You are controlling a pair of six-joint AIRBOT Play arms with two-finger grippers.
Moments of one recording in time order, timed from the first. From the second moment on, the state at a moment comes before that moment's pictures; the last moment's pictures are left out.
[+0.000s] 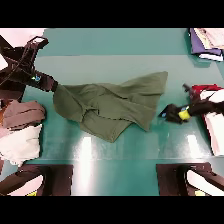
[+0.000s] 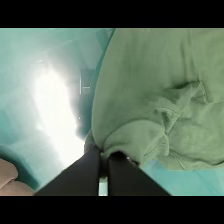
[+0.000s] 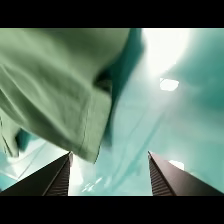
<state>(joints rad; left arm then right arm) -0.13 -1.14 1.34 1.38 -1.29 -1.30 -0.15 -1.12 0.70 -0.92 1.24 1.45</state>
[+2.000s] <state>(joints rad) -0.13 -0.79 2.15 1.32 -1.15 -1.31 -0.66 -0.86 2.08 -0.88 1.36 1.44</state>
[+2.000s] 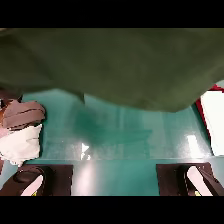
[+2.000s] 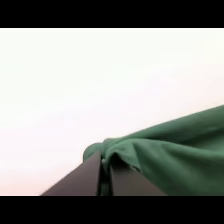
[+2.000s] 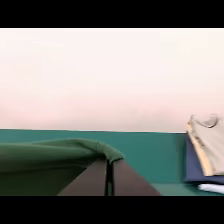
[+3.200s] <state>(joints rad) -0.13 -1.70 1.89 1.37 -1.10 -1.23 -0.08 -1.68 1.85 -1.44 1.28 1.62</state>
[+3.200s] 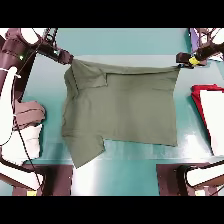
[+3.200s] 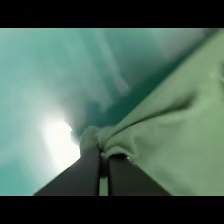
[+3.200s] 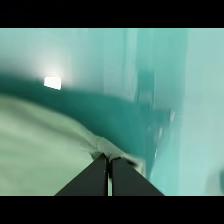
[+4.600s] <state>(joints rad) -0.12 -1.71 1.65 1.58 -1.38 -1.18 -0.03 -1.51 1.33 -1.31 1.33 1.53</state>
